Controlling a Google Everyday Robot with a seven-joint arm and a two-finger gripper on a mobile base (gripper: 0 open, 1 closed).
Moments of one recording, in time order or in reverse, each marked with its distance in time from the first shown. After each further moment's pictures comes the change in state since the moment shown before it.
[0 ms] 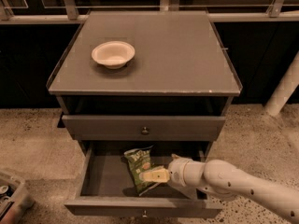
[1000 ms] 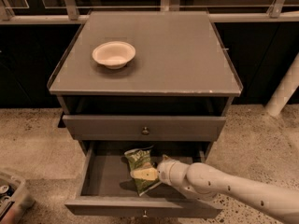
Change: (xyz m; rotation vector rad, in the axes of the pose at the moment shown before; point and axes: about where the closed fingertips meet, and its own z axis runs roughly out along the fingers) arm 0.017 -0.017 0.073 0.026 -0.041 0.030
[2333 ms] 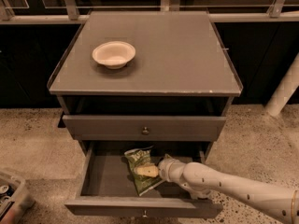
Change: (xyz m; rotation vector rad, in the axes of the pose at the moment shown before) arm 0.021 -0.055 0.041 0.070 -0.004 0.000
